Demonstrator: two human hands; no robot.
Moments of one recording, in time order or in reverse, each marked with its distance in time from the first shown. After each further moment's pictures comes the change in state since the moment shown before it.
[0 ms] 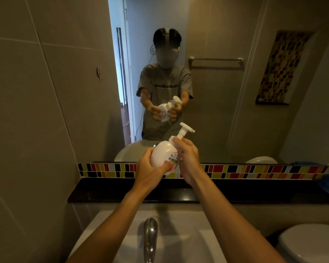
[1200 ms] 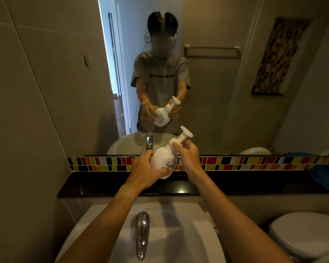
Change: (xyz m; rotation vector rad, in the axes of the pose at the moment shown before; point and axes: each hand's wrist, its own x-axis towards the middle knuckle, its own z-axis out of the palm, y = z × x) left_hand 0.013 -0.042 0.012 0.396 -0.203 -0.001; right_hand 0.008 0.015 -0.039 -0.235 0.045 -0.047
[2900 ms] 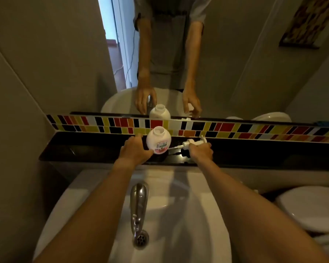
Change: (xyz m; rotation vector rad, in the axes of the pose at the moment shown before) left_hand 0.036 -0.122 0.052 0.282 -0.132 -0.315; right_hand 0.068 0.163 -0.046 -0.530 0.322 0.553
